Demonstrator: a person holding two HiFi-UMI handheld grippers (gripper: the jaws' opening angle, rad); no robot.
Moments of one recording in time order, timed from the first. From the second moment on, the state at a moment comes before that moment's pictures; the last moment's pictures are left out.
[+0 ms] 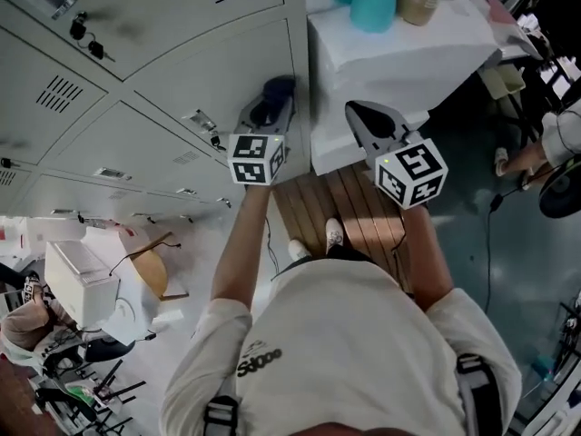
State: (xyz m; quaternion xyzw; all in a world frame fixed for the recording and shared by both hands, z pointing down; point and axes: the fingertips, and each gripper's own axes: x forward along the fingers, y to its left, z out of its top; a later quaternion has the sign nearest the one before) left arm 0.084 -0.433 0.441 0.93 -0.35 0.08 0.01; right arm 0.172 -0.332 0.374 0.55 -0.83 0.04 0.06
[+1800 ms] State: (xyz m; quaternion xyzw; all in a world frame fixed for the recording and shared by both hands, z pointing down) left arm -0.117 -0.349 0.295 0.86 -0.50 0.06 -0.13; right arm 0.018 -0.352 0.293 0.39 -0.91 -0.11 0.07
